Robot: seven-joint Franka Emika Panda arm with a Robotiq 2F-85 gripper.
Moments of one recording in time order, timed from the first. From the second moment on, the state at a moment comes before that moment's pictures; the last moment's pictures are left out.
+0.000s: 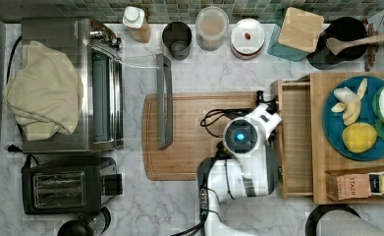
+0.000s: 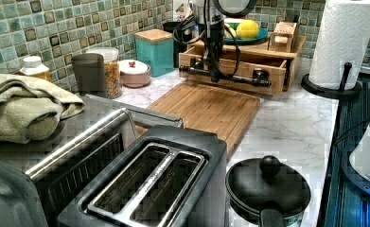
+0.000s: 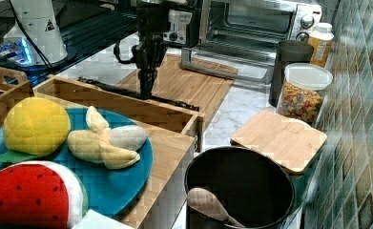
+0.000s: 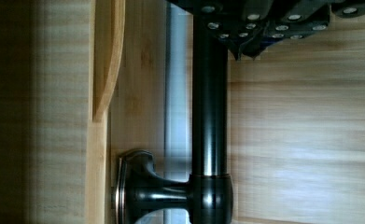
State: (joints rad) arm -0.11 0.13 -0.14 -2.40 -0.47 0.98 -0.66
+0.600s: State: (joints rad) arm -0.22 0.20 -0.21 -2.35 -0.46 1.12 -0.88
